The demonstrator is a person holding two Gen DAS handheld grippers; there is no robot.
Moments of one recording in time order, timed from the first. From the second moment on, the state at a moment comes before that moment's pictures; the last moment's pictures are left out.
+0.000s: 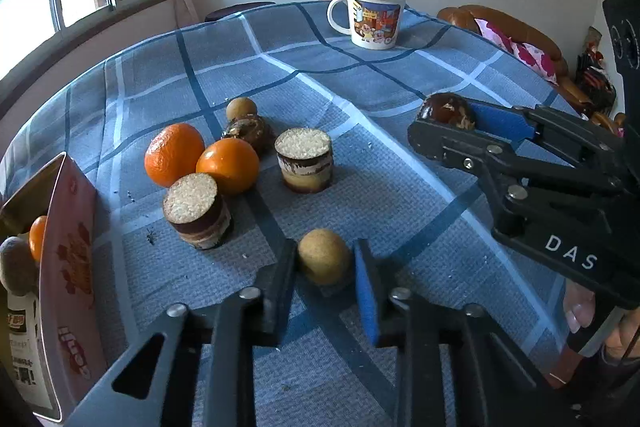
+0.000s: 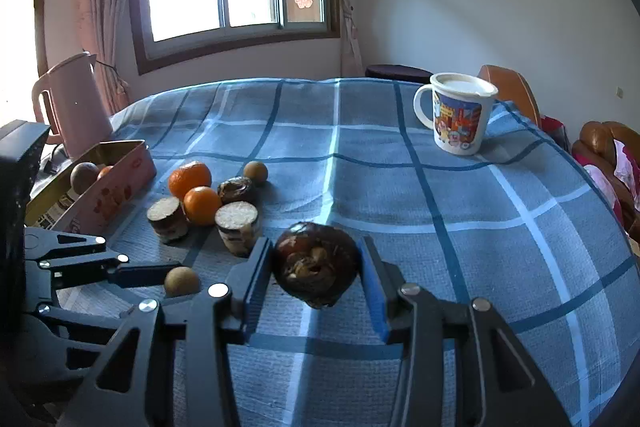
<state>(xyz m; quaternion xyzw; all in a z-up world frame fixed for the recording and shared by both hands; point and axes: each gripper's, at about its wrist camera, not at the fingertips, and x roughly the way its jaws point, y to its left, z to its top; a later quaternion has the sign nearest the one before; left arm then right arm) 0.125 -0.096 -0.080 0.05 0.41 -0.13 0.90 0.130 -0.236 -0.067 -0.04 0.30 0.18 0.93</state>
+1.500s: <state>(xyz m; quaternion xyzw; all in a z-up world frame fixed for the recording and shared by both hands) 0.085 -0.058 -0.038 -0.01 0.25 -0.07 0.97 0.106 -0.200 -0.042 -0.04 0.23 0.22 0.95</state>
